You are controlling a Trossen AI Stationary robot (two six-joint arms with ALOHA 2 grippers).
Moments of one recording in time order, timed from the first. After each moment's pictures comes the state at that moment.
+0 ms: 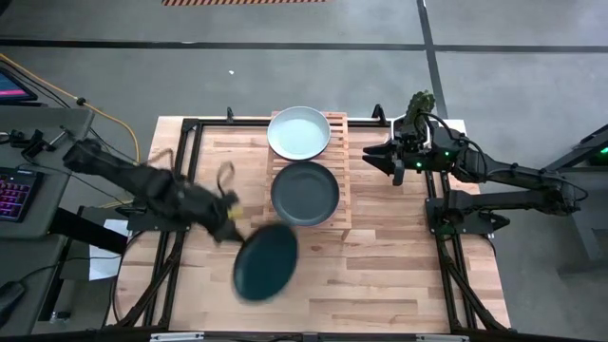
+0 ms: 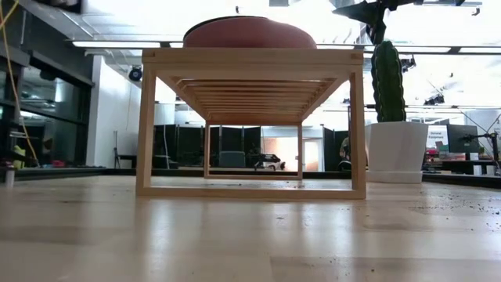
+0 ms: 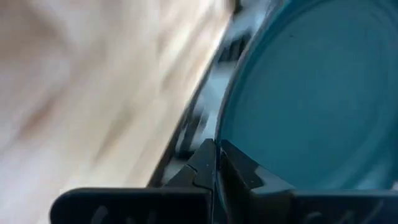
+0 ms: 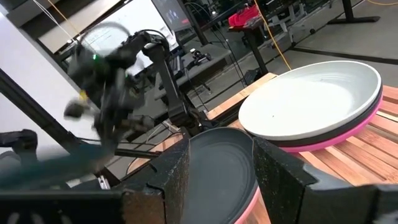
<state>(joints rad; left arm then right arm) -0.40 0.96 0.90 -0.49 0.10 -1.29 -0.26 0.78 0.75 -0.05 -0.12 0.52</state>
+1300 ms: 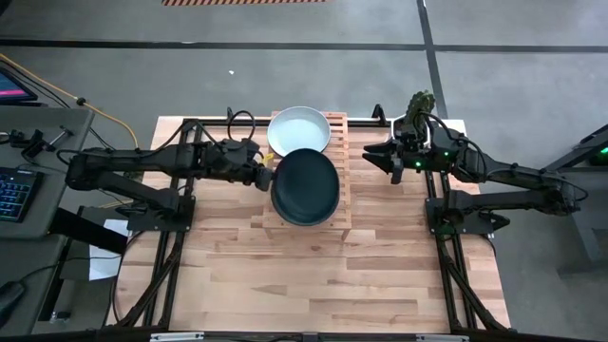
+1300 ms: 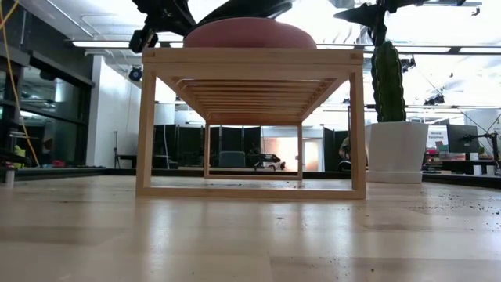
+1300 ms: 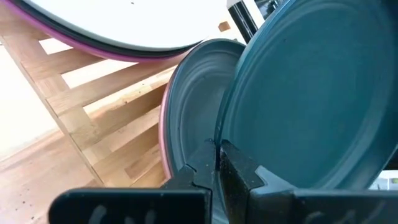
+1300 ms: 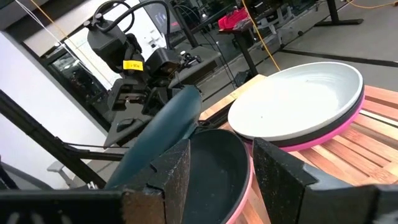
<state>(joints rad) 0.07 1.15 1.05 -0.53 -0.13 -0.96 -0.26 0.78 0.75 -0.06 -0.07 0.52</state>
